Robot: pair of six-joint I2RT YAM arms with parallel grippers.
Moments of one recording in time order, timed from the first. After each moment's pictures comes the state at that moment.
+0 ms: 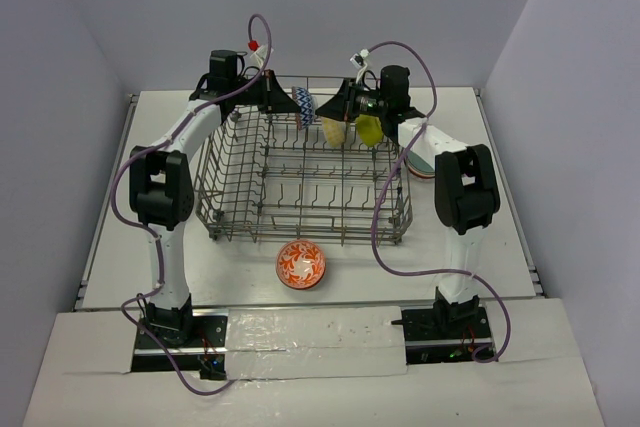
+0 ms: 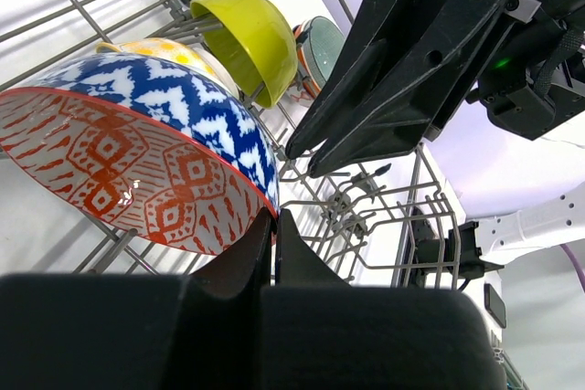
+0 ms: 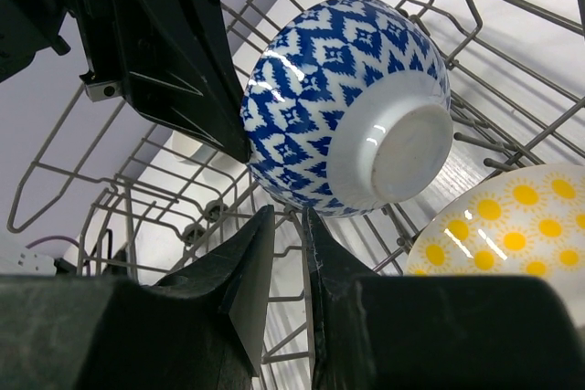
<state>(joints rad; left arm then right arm) -0.23 2.16 1.87 -0.18 1.04 -0.43 0.26 2.02 1.52 0.30 -0.89 0.52</state>
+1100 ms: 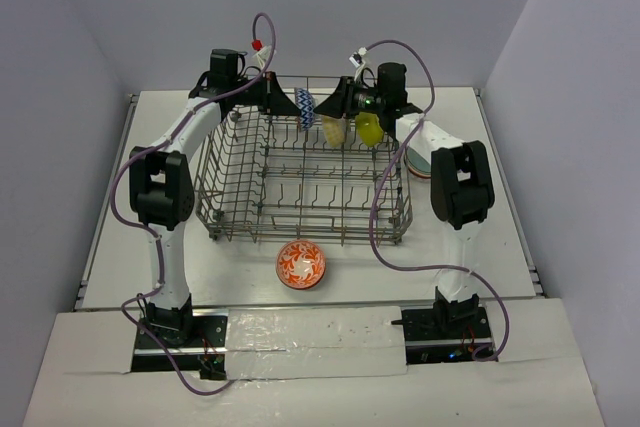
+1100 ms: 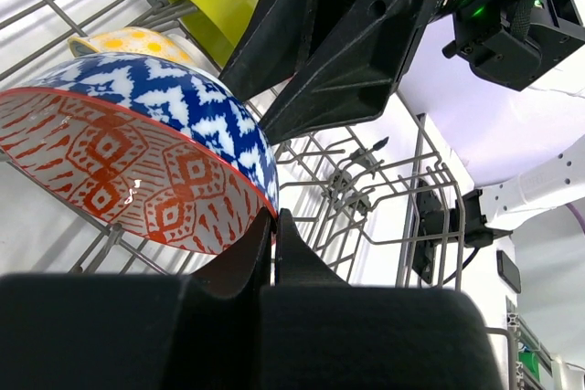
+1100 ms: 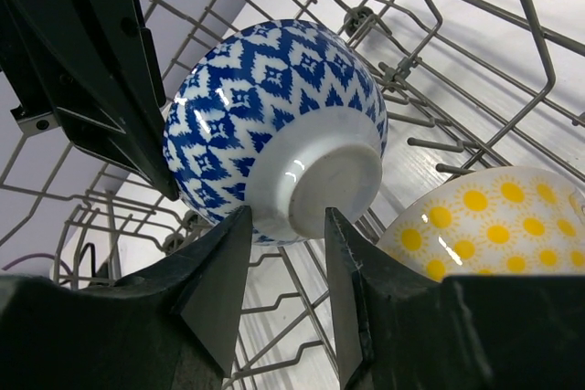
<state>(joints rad) -0.23 2.16 1.90 -0.28 1.10 -0.31 0.26 2.08 1.60 0.21 -0.85 0.49</state>
